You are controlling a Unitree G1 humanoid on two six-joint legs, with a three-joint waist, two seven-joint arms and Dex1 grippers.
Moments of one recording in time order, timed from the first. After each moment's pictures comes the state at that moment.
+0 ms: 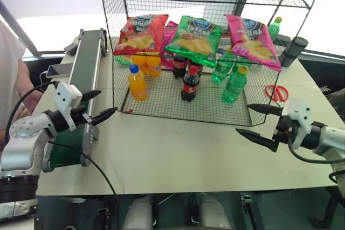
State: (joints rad) left arm -0.22 0.74 0.26 0.04 -0.41 0.22 -0.96; right arm 0.03 -0.84 -0.32 -0.30 0.51 0.30 1.04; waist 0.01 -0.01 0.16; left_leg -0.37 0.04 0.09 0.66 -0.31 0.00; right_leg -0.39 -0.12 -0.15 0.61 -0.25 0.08
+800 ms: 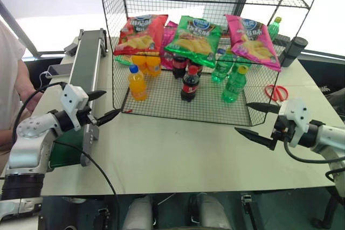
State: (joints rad) left arm -0.24 0.73 0.21 0.08 -0.38 0.16 -0.96; right arm 0.00 -0.84 -0.29 -0.27 0.47 0.25 1.03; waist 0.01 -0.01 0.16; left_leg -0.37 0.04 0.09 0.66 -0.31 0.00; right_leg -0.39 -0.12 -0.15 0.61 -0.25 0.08
